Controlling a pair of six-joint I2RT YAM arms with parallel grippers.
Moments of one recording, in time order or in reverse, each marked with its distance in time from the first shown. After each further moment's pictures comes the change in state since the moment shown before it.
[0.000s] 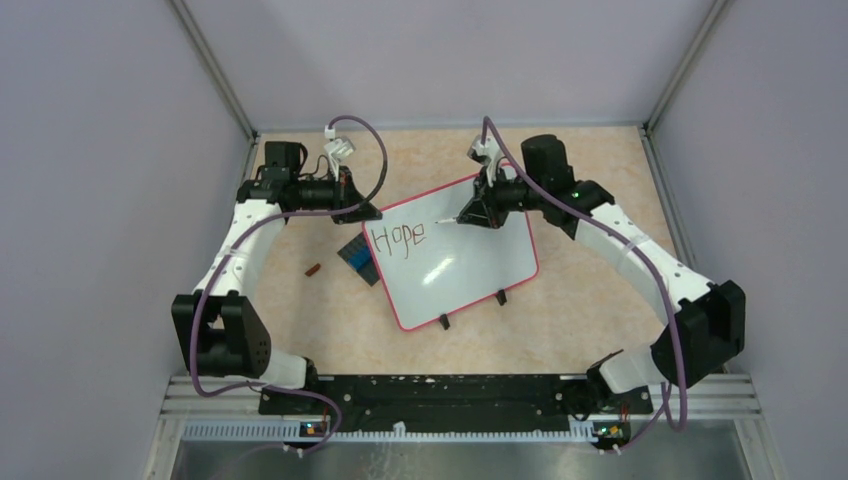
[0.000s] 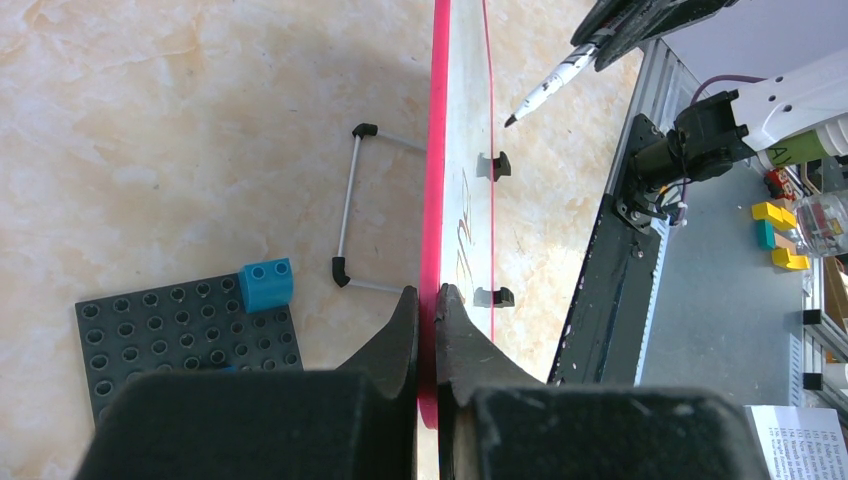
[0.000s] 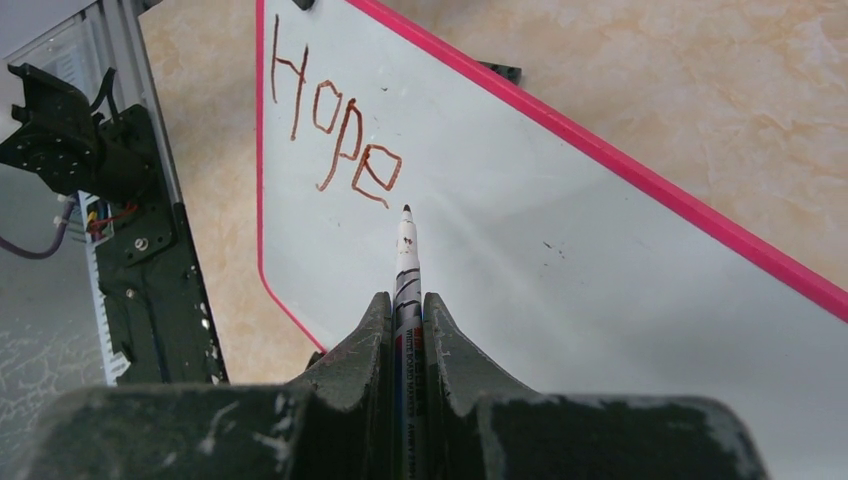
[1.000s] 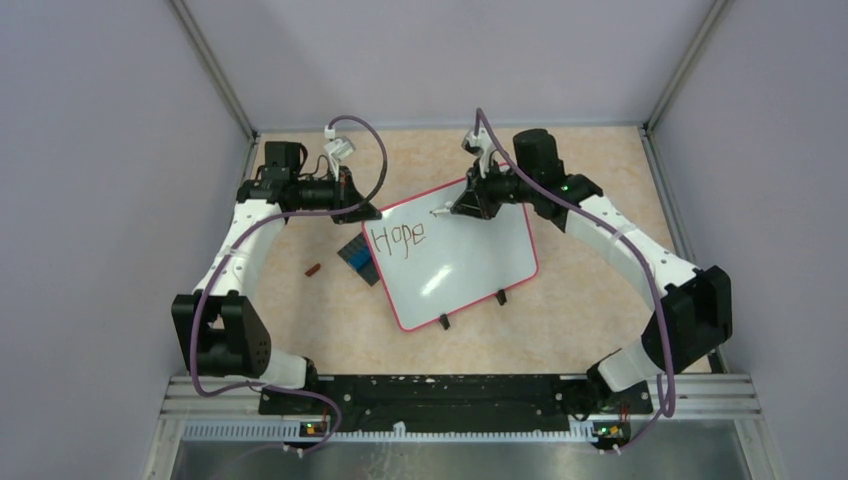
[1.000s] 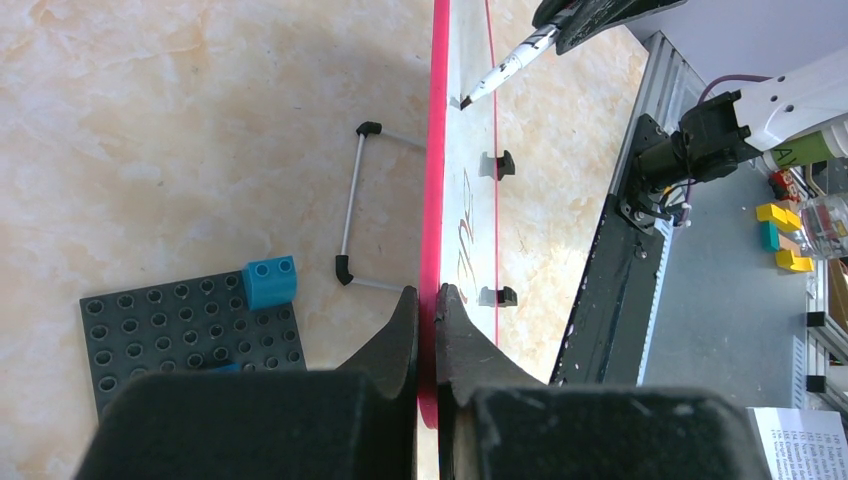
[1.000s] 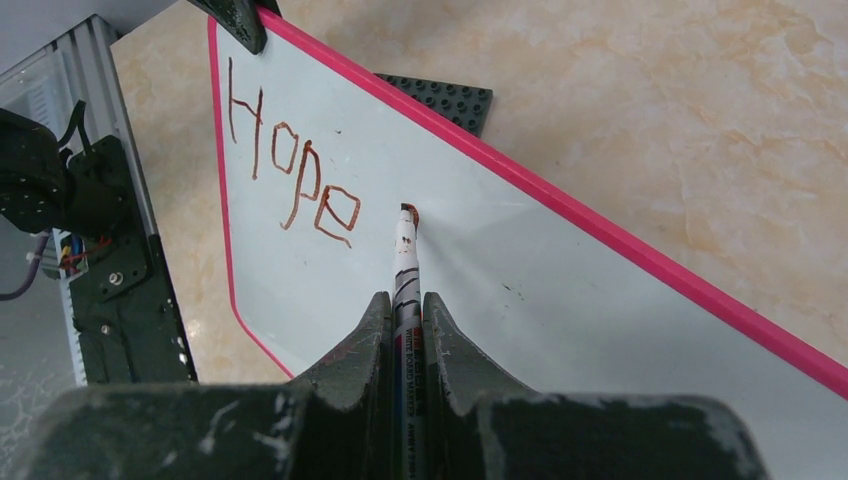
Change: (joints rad) left arm 0.000 0.000 0.000 0.000 -0.008 -0.001; right arm 0.007 0.078 0.042 0.070 0.054 0.036
